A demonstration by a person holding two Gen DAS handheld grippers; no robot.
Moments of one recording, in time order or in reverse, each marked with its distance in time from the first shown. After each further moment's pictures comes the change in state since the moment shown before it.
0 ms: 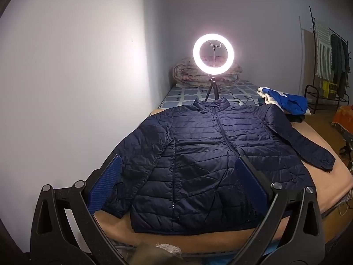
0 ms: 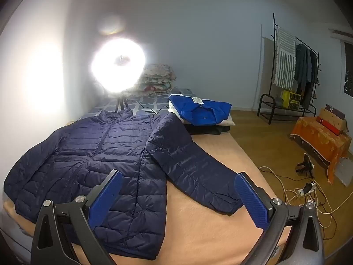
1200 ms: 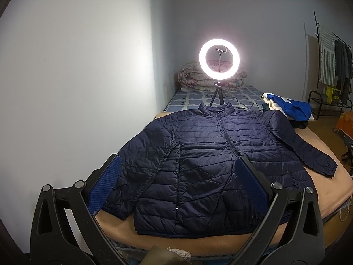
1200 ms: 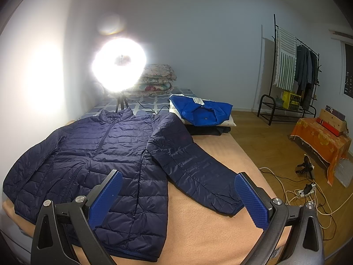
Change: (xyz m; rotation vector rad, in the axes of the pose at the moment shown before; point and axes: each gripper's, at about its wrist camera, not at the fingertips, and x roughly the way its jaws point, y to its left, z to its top) left arm -0.002 0.011 0.003 -0.048 -0.016 0.011; right arm 0.002 0.004 0.001 -0.005 0.013 0.000
